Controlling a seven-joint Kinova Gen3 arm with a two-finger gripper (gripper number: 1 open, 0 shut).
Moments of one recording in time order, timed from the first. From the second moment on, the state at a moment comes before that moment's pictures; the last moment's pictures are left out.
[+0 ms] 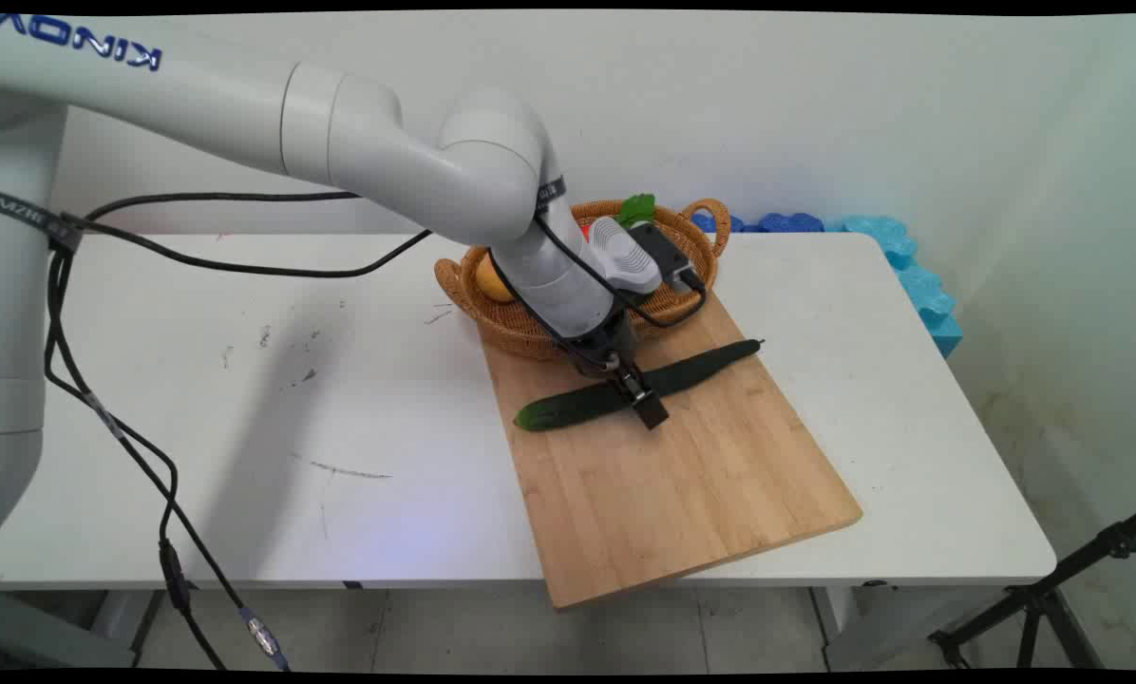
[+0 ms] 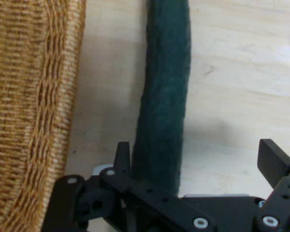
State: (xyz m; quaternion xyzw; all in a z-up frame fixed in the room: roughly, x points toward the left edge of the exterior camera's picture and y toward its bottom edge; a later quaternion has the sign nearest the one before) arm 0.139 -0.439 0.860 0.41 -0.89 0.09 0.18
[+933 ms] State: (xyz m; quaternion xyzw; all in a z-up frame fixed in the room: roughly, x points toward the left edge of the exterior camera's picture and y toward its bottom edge) arm 0.166 -0.458 0.974 0.39 -0.88 0.12 0.26
